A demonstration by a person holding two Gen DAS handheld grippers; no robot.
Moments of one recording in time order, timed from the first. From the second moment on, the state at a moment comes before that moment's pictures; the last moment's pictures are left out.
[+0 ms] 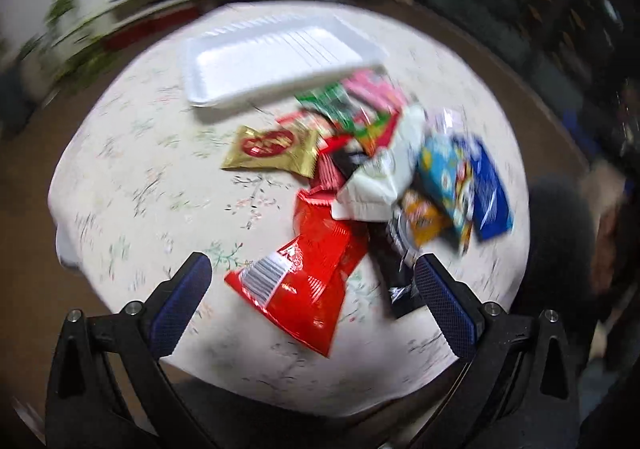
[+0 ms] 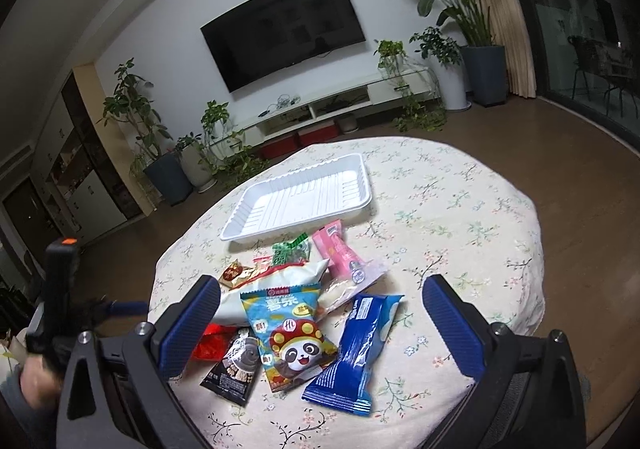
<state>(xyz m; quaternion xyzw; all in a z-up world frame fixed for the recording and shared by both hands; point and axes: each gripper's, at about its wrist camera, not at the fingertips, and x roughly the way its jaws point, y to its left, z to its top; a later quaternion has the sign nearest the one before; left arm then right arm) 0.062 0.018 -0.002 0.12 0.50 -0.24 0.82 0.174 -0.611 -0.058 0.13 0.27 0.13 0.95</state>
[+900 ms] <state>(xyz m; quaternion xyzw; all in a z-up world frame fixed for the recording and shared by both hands) 0.084 -0.003 -0.073 0.19 0.58 -0.30 0.73 0.196 -0.607 -0.090 0.15 0.37 0.16 0.90</state>
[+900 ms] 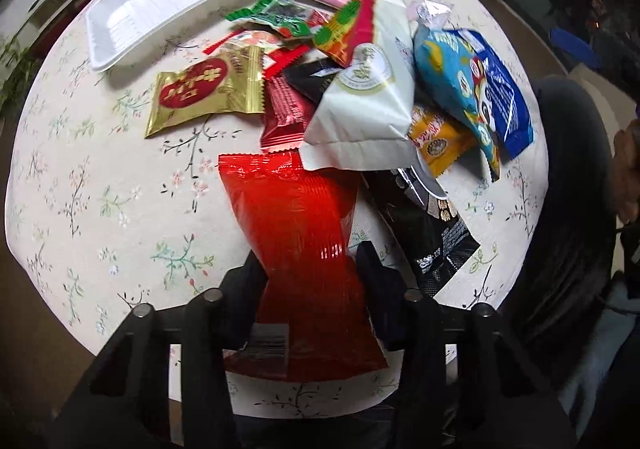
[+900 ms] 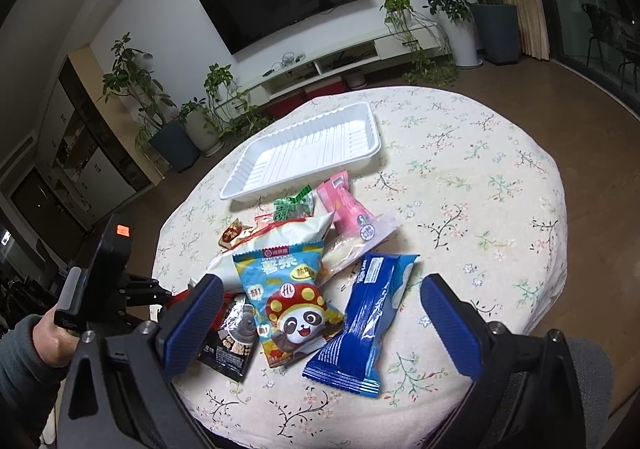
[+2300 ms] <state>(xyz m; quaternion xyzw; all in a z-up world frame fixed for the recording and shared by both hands) 0.036 0.120 -0.056 -0.22 0.48 -0.31 0.79 0.236 -0.592 -0.160 0.09 0.52 0.11 0.84</state>
